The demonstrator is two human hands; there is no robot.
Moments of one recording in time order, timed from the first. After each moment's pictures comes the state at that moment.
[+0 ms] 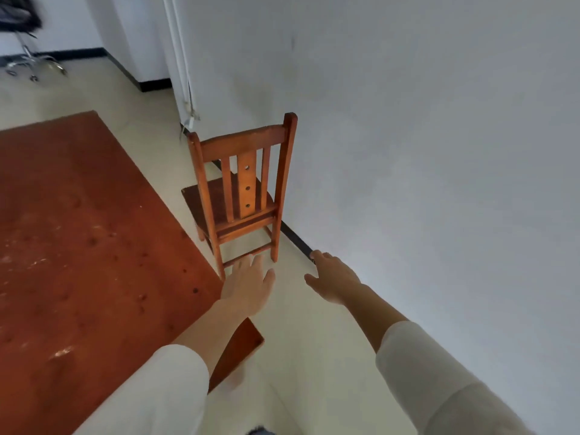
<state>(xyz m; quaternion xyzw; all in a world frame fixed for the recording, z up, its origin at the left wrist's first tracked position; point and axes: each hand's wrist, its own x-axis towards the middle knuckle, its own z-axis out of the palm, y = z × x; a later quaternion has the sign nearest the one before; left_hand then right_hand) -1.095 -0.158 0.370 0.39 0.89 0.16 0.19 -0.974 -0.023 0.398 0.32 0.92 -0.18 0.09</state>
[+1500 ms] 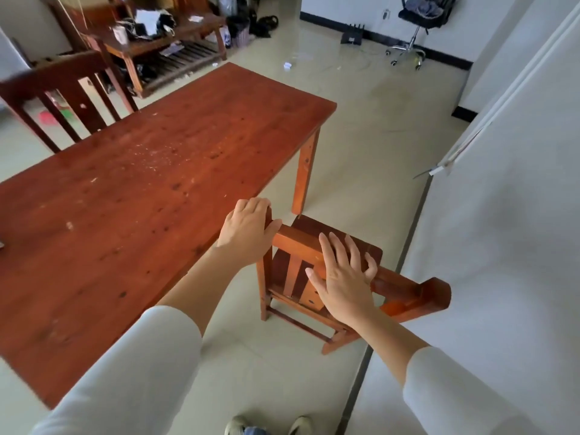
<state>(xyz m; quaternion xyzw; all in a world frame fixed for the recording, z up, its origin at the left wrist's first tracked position) -1.365 0.063 0.408 -0.15 0.97 0.17 -0.04 -1.390 0.268 0.360 -0.27 0.96 -0.04 -0.02</state>
